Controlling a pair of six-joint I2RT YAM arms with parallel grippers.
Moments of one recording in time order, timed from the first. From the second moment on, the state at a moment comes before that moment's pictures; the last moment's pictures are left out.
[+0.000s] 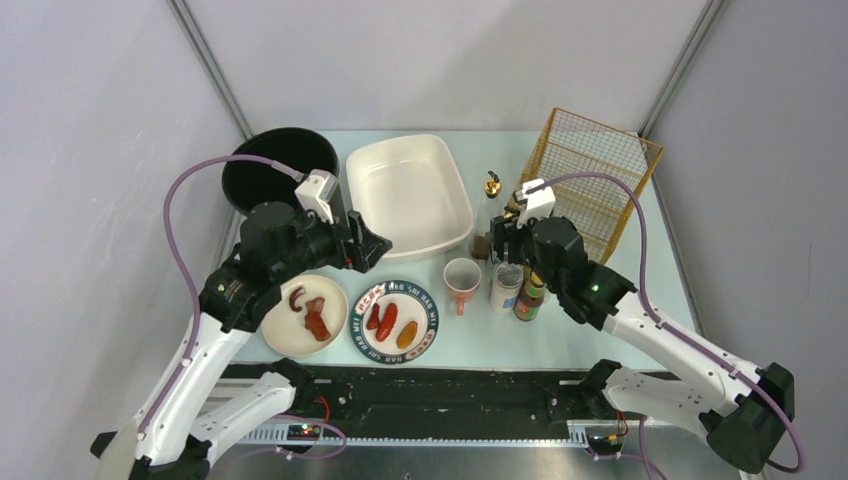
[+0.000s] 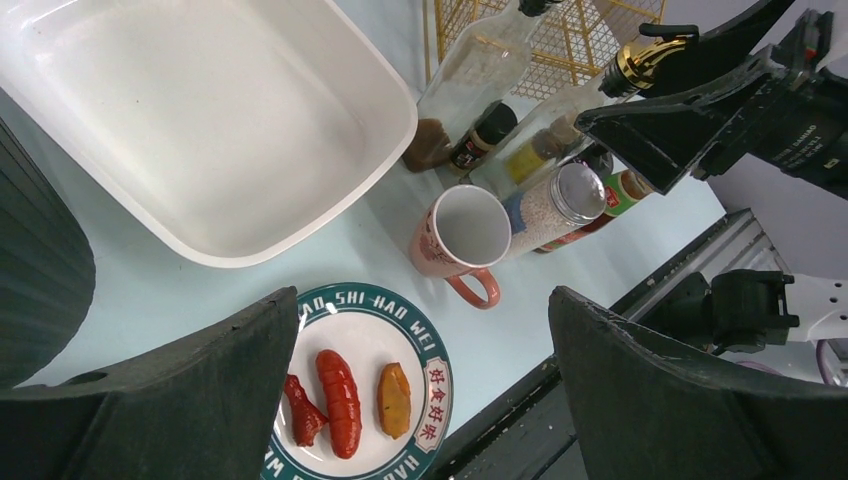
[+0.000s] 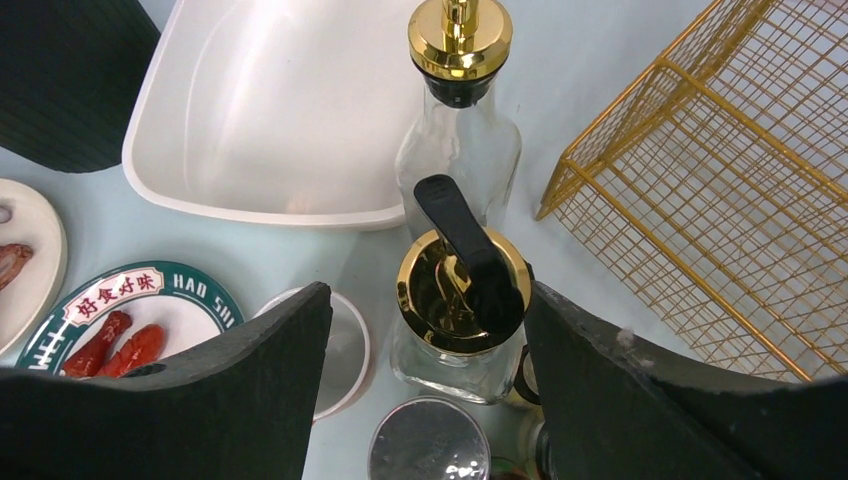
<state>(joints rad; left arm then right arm) -0.49 0.81 1.07 -0.62 0.22 -0.33 0.76 0.97 0.84 -0.19 0.34 0.17</state>
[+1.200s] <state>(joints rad) -0.49 0.79 1.04 -0.62 0.21 -0.29 0.71 0.96 0.79 -0.12 0.35 0.14</state>
